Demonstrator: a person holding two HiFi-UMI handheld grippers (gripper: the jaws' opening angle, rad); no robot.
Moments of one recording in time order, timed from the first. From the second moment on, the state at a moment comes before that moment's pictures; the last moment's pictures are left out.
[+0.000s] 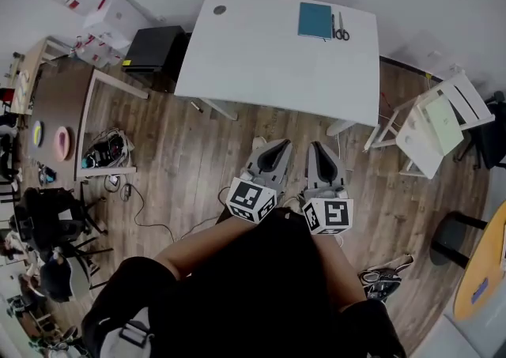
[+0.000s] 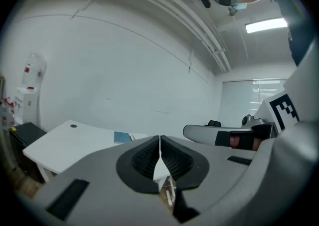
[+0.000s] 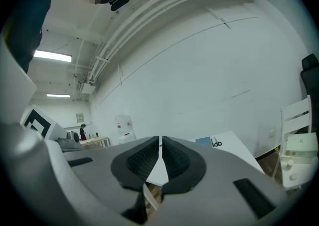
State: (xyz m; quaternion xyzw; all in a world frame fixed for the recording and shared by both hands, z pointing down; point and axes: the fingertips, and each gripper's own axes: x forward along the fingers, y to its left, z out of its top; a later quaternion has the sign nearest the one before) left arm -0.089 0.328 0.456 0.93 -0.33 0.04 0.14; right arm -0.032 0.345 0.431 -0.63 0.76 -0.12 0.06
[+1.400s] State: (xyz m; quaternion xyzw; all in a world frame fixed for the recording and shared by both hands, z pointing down) left arm -0.087 0.422 0.382 0.95 -0.31 0.01 -0.01; right arm -0.064 0.448 0.376 -0.67 0.74 -0.02 -0.02
